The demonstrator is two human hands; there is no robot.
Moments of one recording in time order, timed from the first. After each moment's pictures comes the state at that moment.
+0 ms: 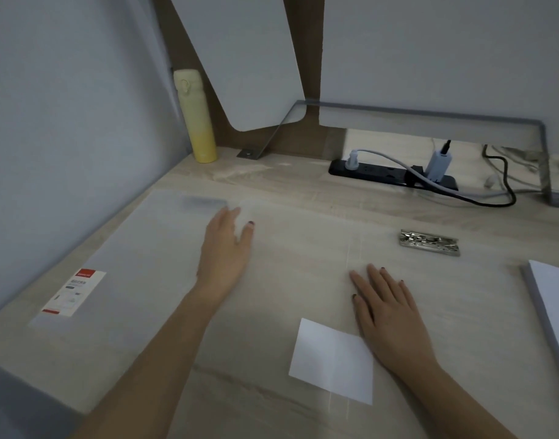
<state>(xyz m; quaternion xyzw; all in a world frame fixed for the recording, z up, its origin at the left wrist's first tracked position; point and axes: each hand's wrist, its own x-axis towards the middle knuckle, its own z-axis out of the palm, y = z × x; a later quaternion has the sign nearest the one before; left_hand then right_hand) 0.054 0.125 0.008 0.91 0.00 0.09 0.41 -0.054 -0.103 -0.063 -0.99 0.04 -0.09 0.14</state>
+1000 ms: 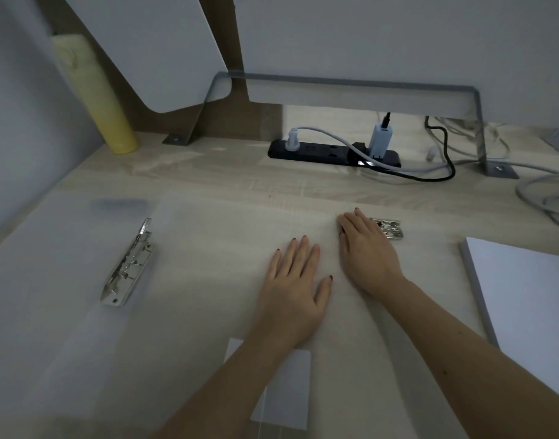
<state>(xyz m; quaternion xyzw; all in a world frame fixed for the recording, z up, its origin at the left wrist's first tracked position) 0.017 -0.039 -0.078 0.94 -0.29 0.11 0.16 0.027 -0.198 -0.051 -0.99 0.05 -0.09 0.12</state>
